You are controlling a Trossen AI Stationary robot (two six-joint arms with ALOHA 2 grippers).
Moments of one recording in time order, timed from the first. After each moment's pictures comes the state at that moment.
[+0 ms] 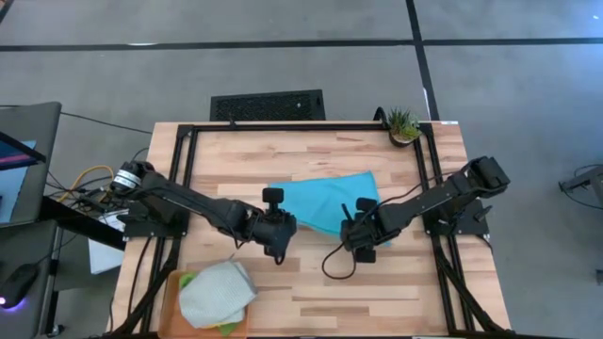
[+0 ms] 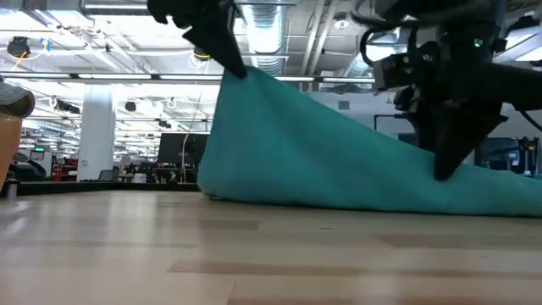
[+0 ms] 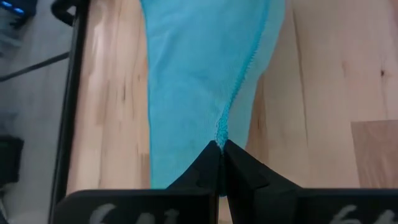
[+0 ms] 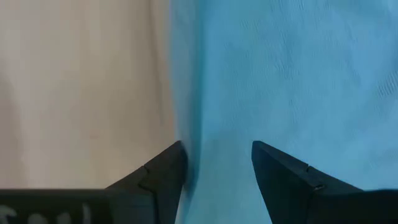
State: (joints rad) left arm -0.32 1.67 1.35 -0.74 -0.56 -0.06; right arm 0.35 1.63 0.99 -0.80 0.21 0.35
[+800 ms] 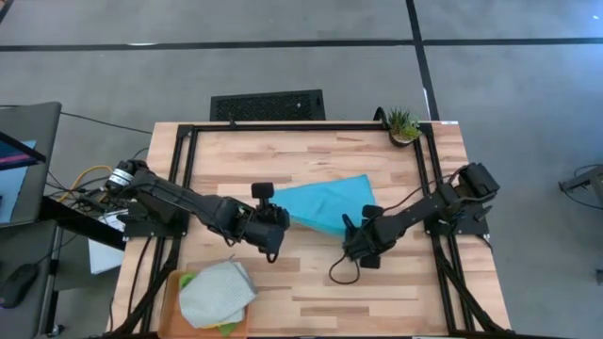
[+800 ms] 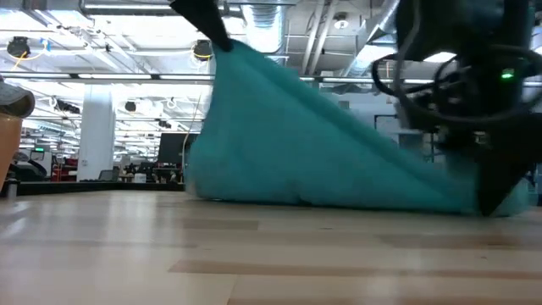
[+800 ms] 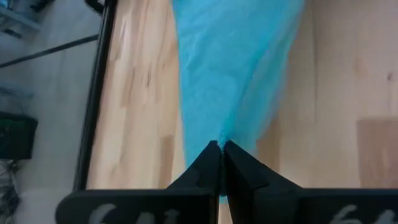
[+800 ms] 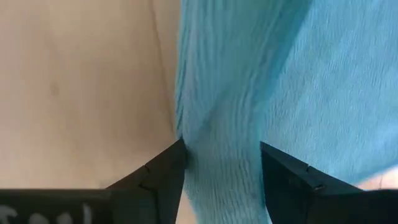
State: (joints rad) left arm -0.35 1.62 1.45 -0.95 -0.63 -0.19; right arm 0.42 1.75 0.96 -0.86 0.18 0.48
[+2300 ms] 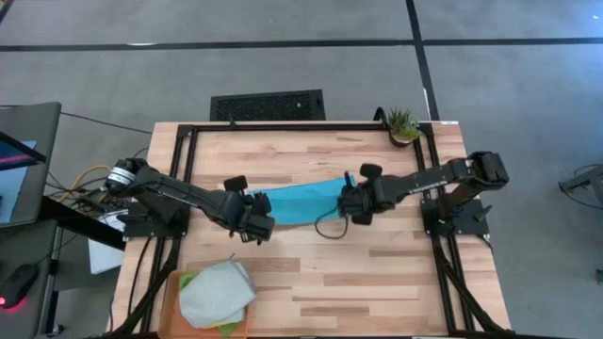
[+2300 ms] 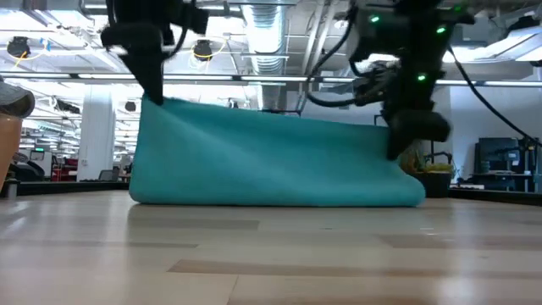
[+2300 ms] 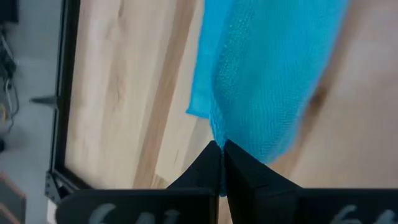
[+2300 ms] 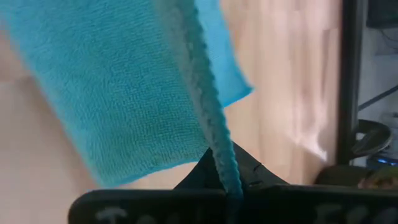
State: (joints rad) left arm -0.26 1.62 1.32 -1.29 -0.50 -0.55; right arm 0.08 1.60 0.99 -0.91 0.55 0.17
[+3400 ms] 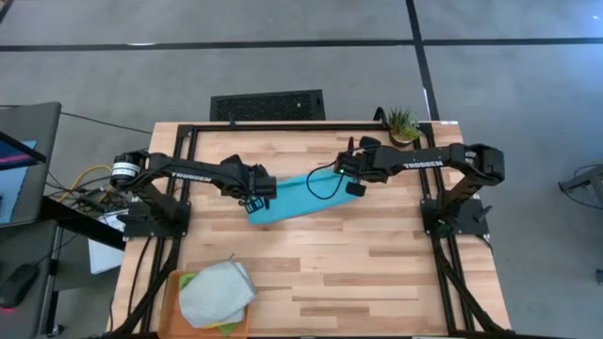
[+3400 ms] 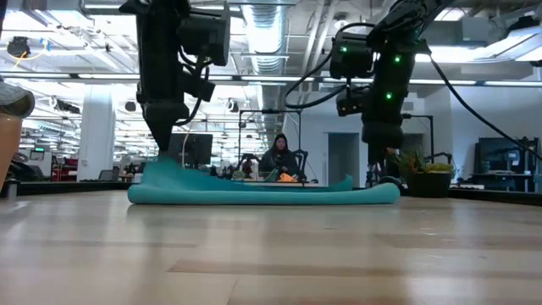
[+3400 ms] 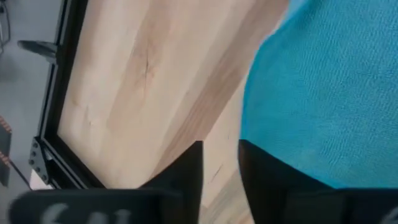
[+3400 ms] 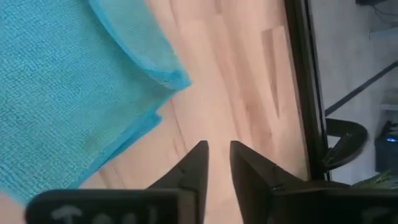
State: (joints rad) left arm 0.08 1.62 1.11 -1.08 -0.50 -0.45; right arm -0.24 1.60 0.99 -0.71 0.53 -0.09
